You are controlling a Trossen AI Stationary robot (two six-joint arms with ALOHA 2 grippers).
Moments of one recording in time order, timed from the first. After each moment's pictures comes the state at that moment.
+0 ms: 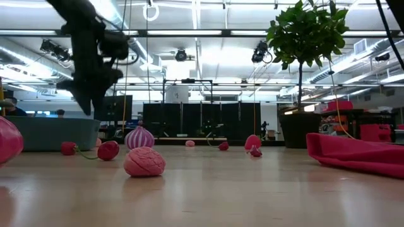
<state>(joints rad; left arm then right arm) 0.73 1.22 0.78 -0.91 0.01 -0.44 -0.05 1.92 2.31 -0.91 0.16 0.22</state>
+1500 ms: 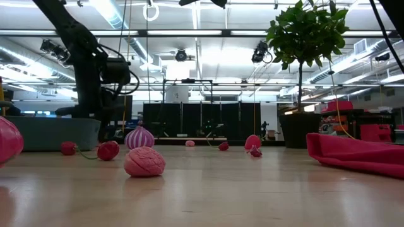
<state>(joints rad) 0.76 1.39 0.61 -0.52 -0.14 -0.51 -0.05 1.98 2.30 -1.00 0.16 0.27</state>
